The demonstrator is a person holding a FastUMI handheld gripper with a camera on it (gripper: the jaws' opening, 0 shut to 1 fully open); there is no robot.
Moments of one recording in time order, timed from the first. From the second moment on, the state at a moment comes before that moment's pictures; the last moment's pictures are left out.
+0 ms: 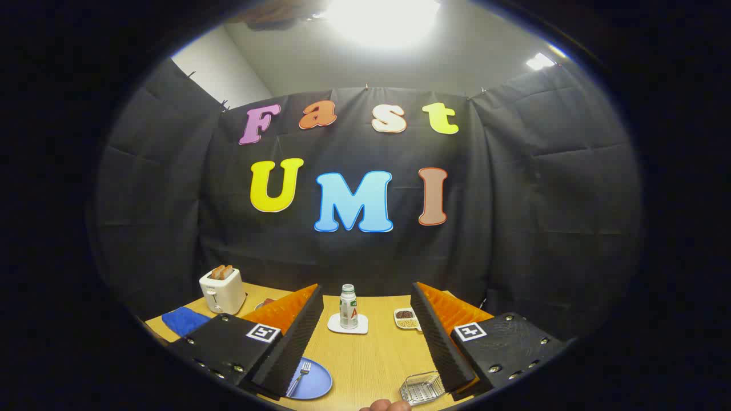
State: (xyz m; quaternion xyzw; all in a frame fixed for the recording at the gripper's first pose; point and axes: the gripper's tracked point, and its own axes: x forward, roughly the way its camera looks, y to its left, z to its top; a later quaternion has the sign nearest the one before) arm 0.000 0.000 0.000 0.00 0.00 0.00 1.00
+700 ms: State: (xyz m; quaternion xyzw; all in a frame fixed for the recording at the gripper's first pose) arm 0.005 0.017 0.015 0.02 0.00 -0.02 1.00
